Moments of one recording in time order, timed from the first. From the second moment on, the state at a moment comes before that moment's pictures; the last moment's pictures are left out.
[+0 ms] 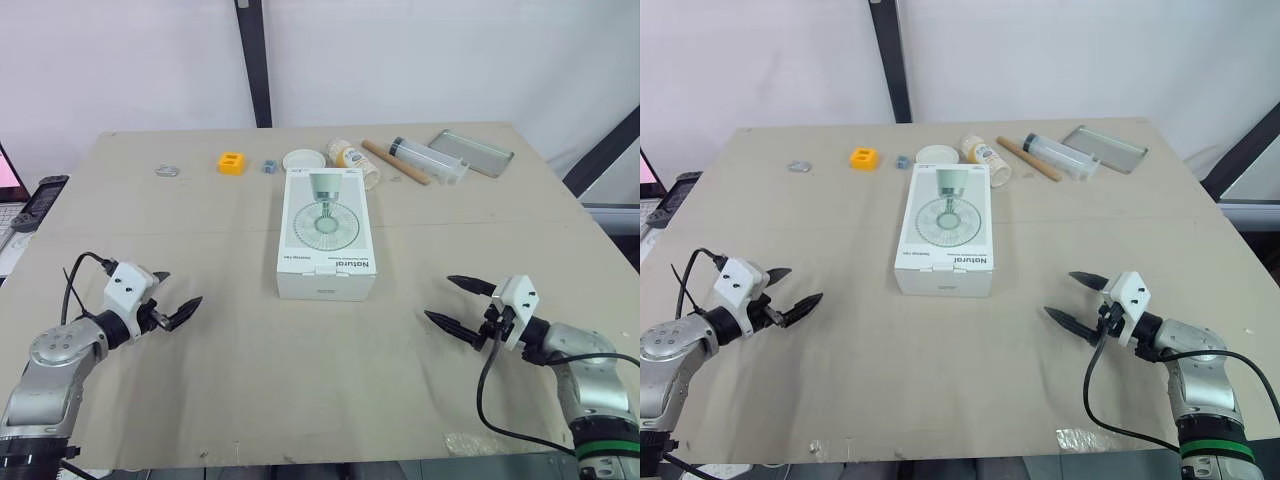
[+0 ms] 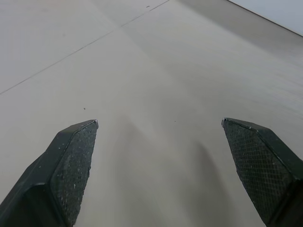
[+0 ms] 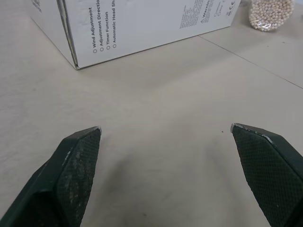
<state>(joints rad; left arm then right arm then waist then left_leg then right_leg) -0.04 0.65 0.21 -0.05 -0.28 0.24 -0.73 -0.14 -0.67 -0.19 0.35 0.33 -0.21 1.09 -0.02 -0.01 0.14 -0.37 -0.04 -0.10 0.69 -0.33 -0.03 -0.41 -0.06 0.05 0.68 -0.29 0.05</state>
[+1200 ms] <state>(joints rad) -0.51 0.45 -0.16 -0.19 -0.36 0.63 -0.71 -0.44 -0.60 0.09 -0.13 0.29 0.22 0.96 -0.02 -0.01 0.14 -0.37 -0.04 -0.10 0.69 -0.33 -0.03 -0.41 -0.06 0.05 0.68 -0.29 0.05</state>
